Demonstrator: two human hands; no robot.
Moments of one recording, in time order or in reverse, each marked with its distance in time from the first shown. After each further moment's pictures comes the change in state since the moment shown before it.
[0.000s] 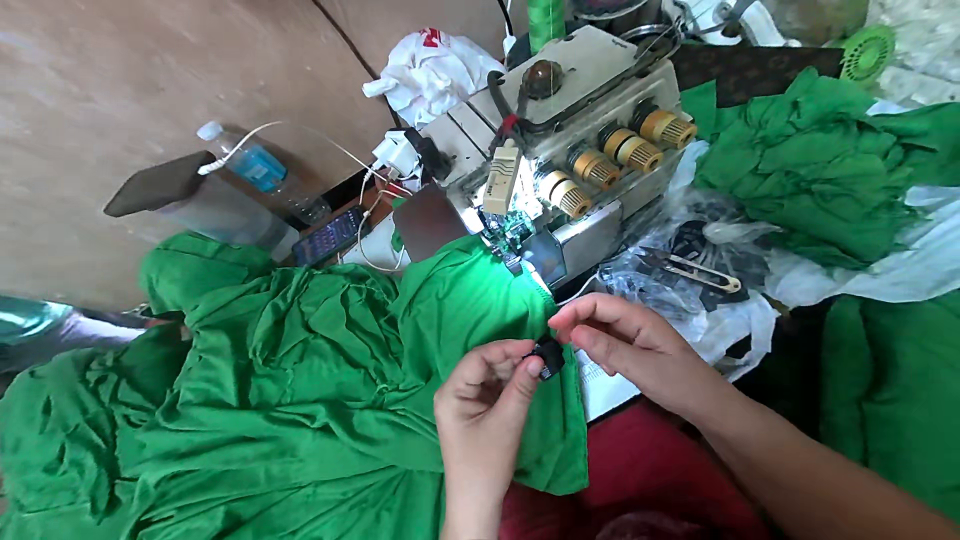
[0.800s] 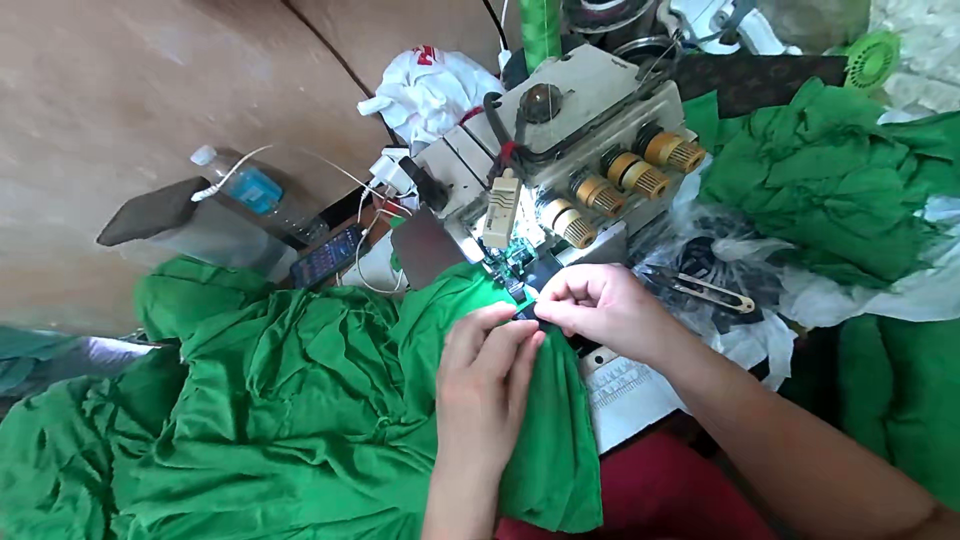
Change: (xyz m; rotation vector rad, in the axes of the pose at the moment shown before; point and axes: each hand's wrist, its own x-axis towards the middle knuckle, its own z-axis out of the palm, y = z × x) left_hand 0.056 -0.014 -0.007 0.802 -0.107 0.491; right_hand 0.064 -0.008 -0.006 -0.274 0.102 0.201
